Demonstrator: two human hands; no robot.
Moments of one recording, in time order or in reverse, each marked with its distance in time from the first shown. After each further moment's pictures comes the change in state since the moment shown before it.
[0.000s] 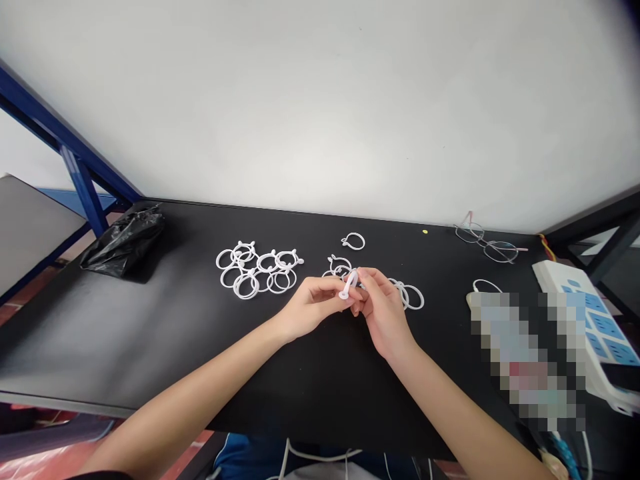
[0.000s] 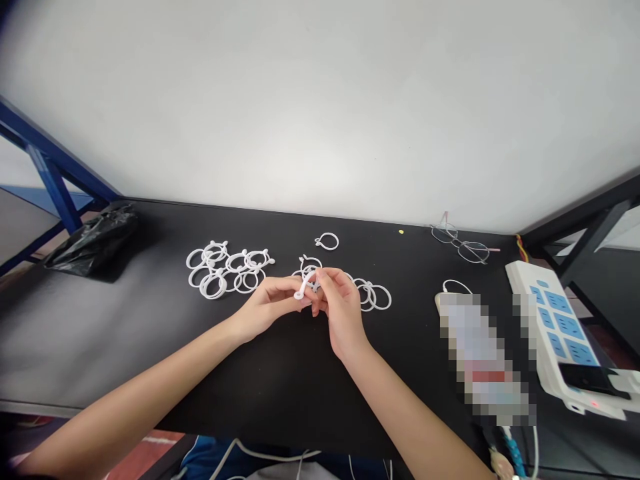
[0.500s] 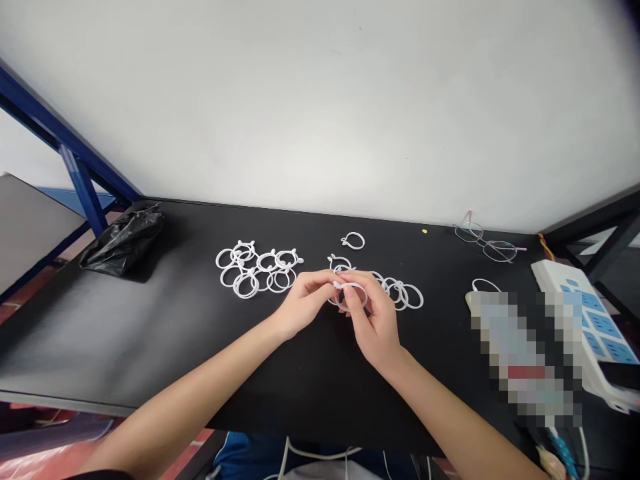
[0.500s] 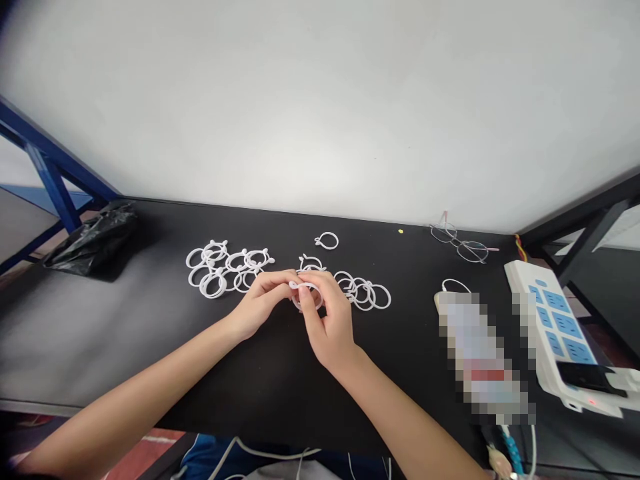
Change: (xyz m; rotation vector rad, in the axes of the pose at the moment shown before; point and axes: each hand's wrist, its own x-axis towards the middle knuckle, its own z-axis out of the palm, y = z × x) left_hand 0.003 -0.004 -0.005 0.069 0.133 0.040; right_hand -0.012 0.014 -0.001 -0.585 -0.106 -0.634
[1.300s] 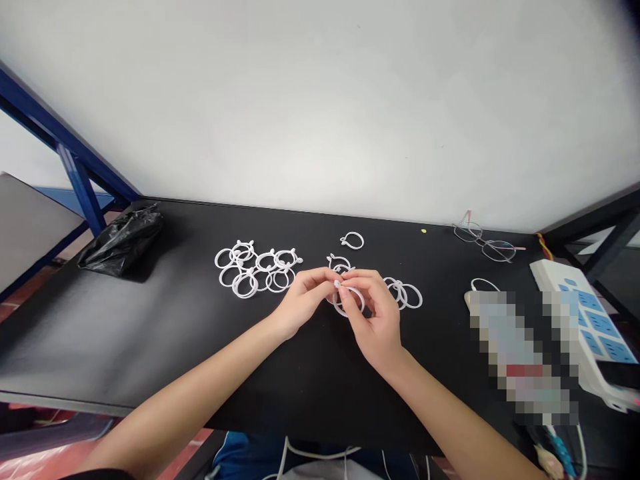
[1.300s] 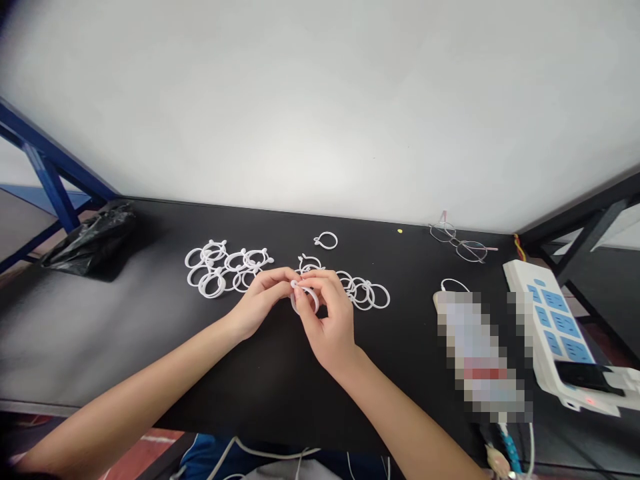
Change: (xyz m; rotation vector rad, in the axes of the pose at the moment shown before) left_hand 0.000 -0.004 -0.001 -0.016 0.081 -0.124; right_hand 0.000 -0.004 -0.001 -0.061 0.066 -0.062
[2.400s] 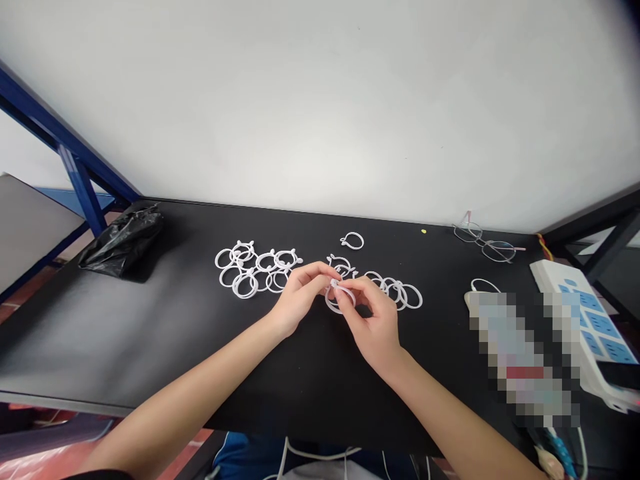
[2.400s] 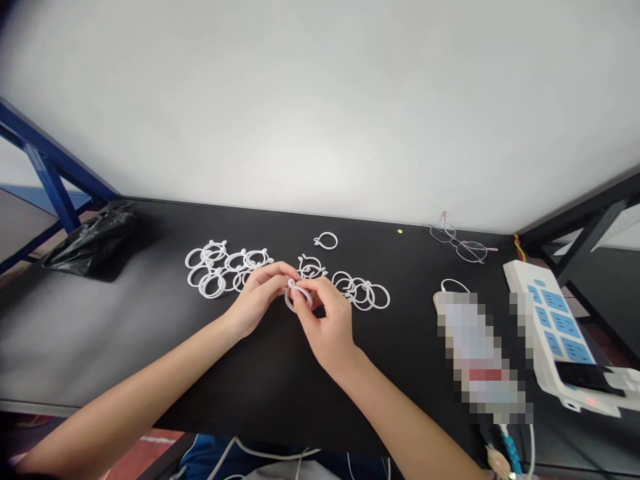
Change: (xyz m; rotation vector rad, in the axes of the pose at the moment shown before) left_hand 0.001 0.001 -0.003 -0.044 0.081 -0.005; right_hand 0.000 0.003 0.002 -0.009 -0.040 0.051
